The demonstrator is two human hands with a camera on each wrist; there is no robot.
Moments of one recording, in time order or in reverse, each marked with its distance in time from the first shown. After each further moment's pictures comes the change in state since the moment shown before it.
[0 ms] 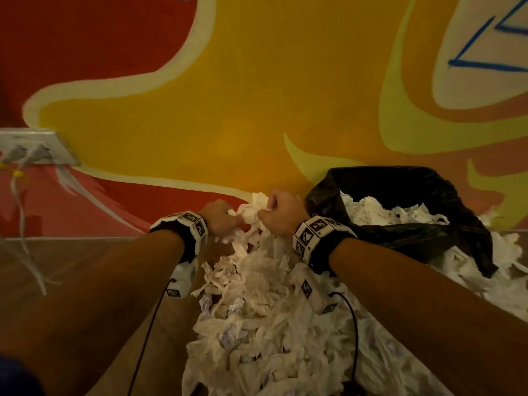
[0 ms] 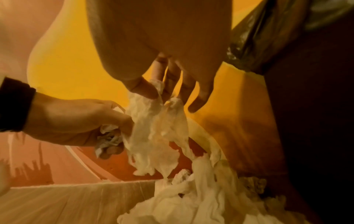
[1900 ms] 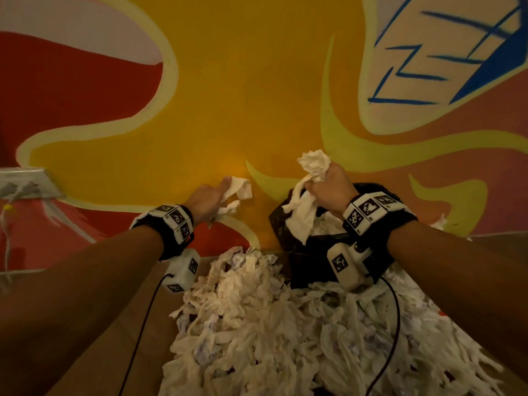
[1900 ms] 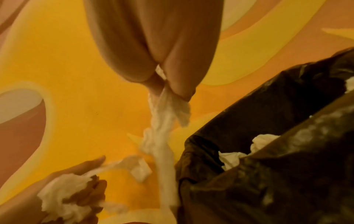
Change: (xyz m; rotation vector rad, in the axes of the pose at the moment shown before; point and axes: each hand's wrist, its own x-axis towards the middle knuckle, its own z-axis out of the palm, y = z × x) left_hand -0.033 0.092 -0.024 -0.333 0.261 0.097; right_hand -0.021 0.031 -0.162 0.300 0.252 -0.010
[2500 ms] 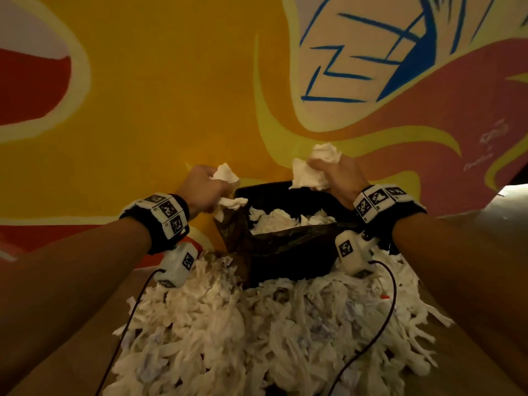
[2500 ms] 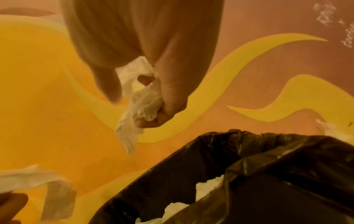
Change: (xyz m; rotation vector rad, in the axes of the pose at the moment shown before) left_hand -0.007 0.088 0.070 -0.140 -0.070 0.177; right_hand -0.002 0.046 -0.117 0.181 0.155 0.201
